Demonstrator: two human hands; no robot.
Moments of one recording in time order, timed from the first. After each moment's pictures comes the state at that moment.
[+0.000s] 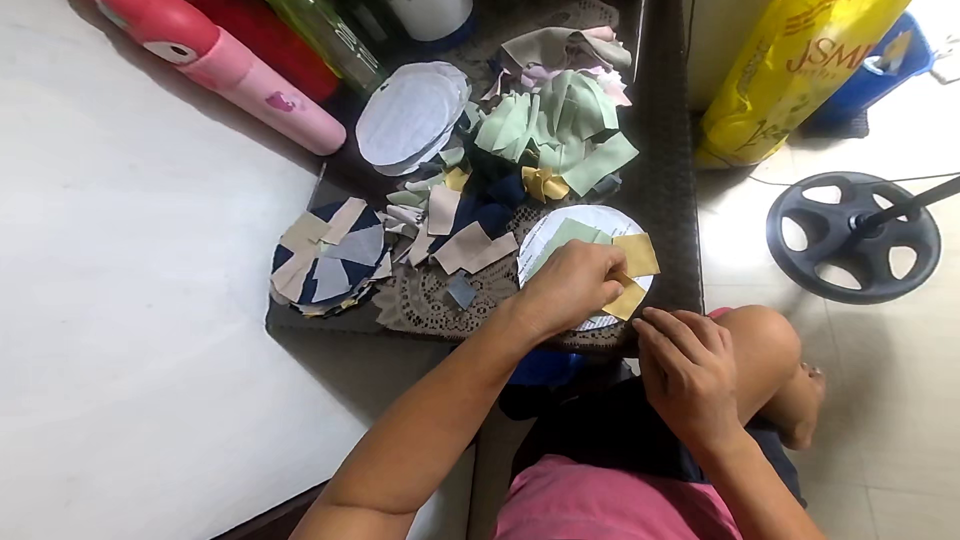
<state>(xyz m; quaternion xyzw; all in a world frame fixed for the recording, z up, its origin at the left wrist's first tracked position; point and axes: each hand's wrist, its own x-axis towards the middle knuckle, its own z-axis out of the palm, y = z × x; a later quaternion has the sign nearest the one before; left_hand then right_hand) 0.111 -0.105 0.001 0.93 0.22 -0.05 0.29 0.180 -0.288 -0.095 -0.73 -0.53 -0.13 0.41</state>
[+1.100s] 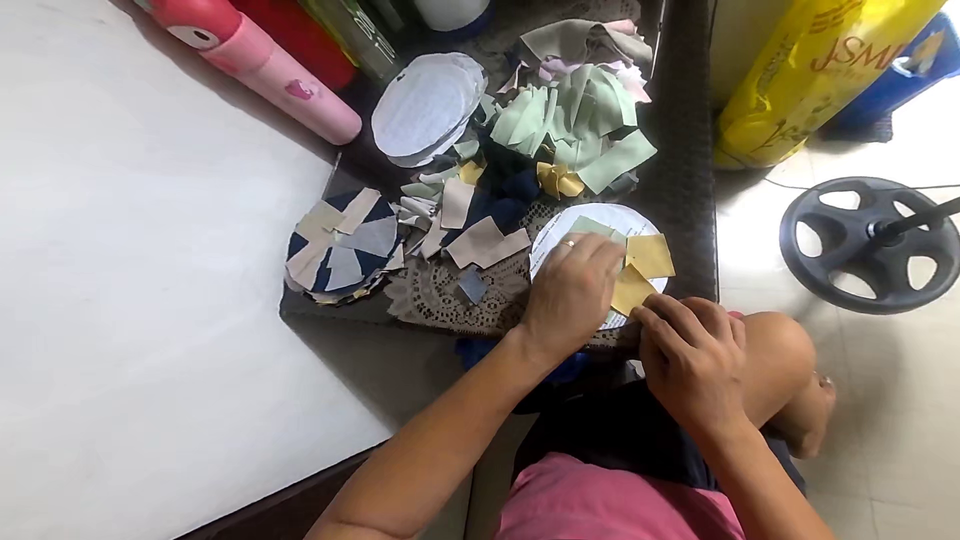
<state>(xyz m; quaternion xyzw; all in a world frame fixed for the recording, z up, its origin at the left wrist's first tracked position) 0.088 -0.119 -0.031 0.95 0.21 0.21 0.10 0.185 -0.272 -0.090 -0.75 -0.54 -0.13 0.36</state>
